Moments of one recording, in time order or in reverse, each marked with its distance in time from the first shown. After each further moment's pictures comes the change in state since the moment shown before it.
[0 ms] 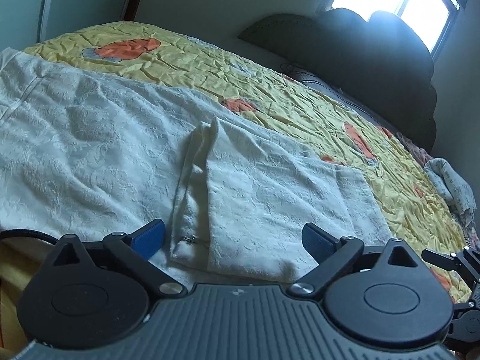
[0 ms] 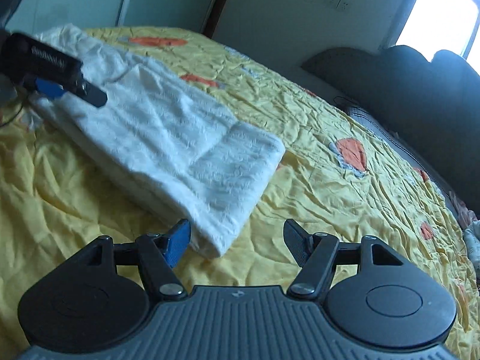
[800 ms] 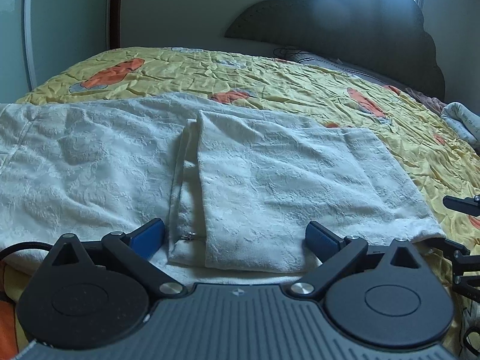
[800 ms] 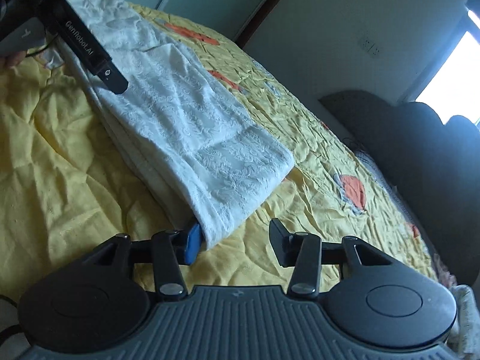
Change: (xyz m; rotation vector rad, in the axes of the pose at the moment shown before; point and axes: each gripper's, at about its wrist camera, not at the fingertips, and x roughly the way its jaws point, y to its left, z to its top) left arm 0.008 -0.025 -0.014 0.220 0.001 0.111; right arm 0.008 0.004 -0.022 -0.226 -0.100 -0.013
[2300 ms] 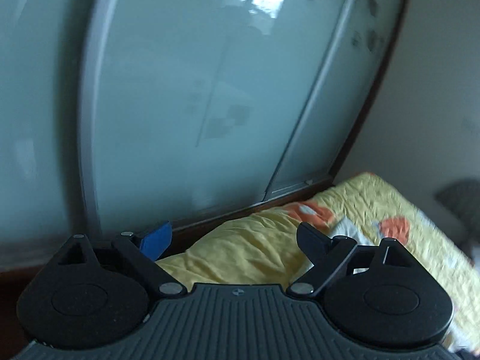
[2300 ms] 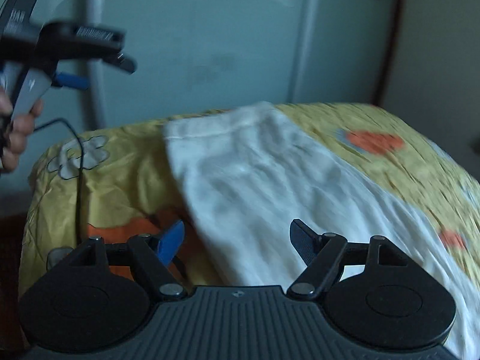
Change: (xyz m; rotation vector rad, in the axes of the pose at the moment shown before) left arm -0.201 0.286 -0.005 -0.696 -0.340 0.625; right arm 0.058 0.183 0.255 0.048 -0.208 0.603
